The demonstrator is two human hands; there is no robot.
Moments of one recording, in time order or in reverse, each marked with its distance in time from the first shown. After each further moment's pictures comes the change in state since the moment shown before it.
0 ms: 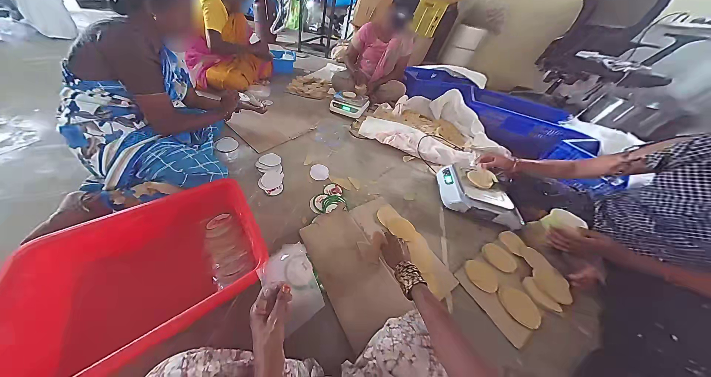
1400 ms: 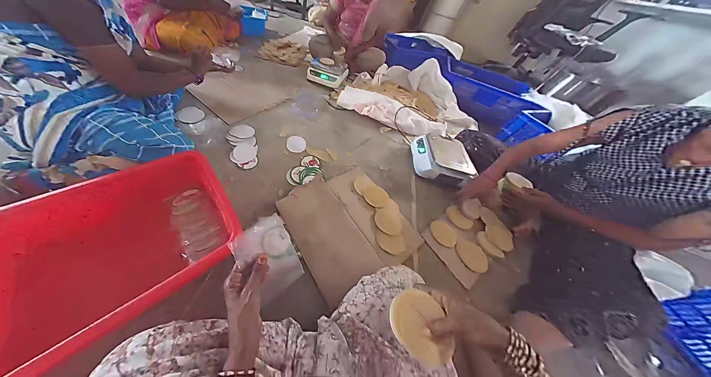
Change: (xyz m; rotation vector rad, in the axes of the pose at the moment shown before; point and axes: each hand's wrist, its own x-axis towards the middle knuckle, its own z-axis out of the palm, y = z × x) left_hand -0.006 0.003 0.001 -0.031 -0.033 0.003; right_hand -0.223 0.104 -0.085 0.777 -0.598 -0.162
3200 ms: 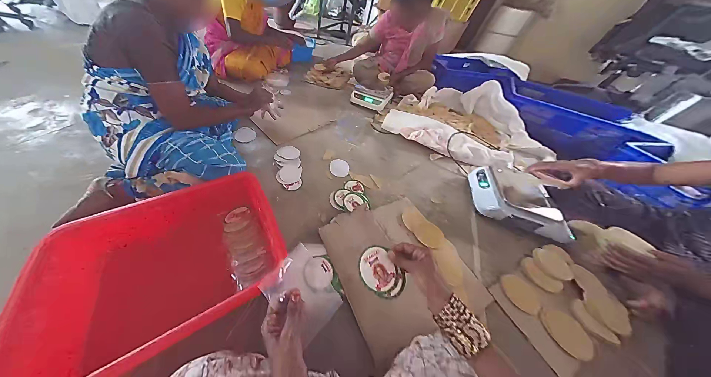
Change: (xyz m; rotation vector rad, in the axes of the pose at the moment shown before) left_hand 0.006 0.002 0.001 -0.176 0.219 0.007; right_hand 0.198 -0.094 0.060 0.051 0.474 -0.301
